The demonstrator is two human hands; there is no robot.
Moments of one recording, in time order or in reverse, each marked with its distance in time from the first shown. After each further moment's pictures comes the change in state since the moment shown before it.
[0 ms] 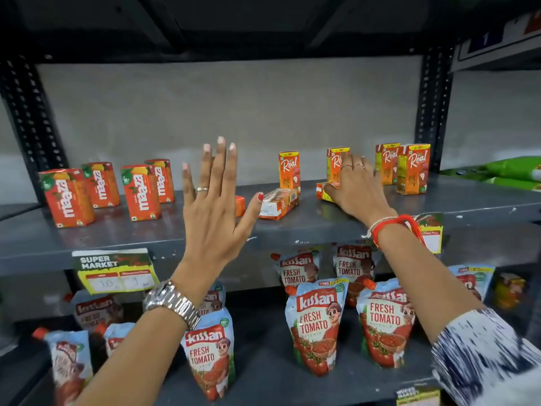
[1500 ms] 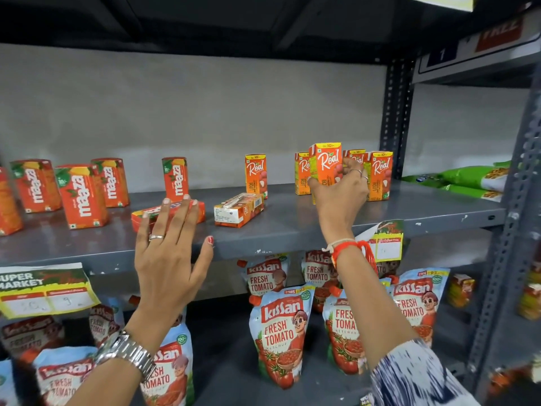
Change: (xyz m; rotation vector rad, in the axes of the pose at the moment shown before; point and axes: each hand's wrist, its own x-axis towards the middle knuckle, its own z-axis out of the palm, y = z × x) left_hand -0.043 -0.011 0.045 0.101 -0.002 -0.049; right_hand -0.013 -0.003 -0.008 0.678 0.537 0.448
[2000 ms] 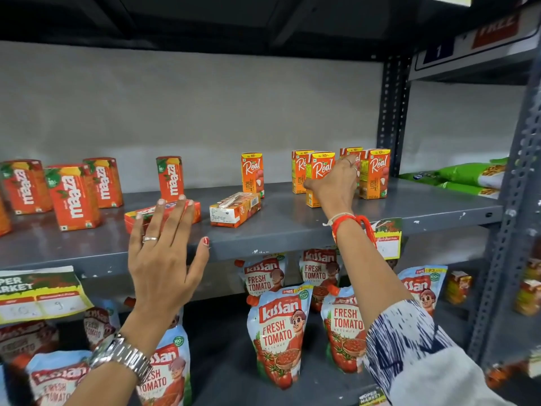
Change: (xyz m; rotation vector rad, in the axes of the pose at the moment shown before) left_hand 0.001 0.000 0.005 -0.007 0.057 0.018; right_hand 0.033 0.007 0.014 -0.200 -0.264 0.093
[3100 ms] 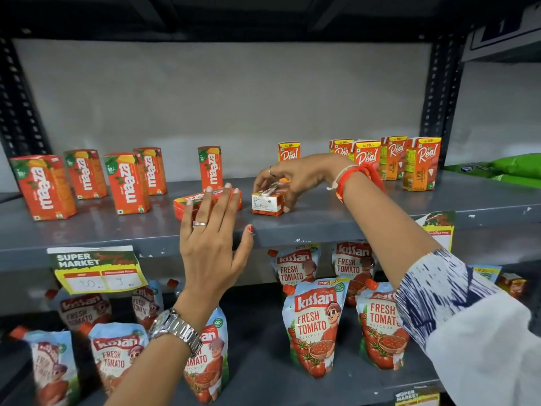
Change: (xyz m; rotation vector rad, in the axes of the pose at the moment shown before) left_hand -0.001 -0.002 0.002 -0.011 0.005 0.004; right_hand -0.020 -0.085 0.041 -0.366 -1.355 -0.715
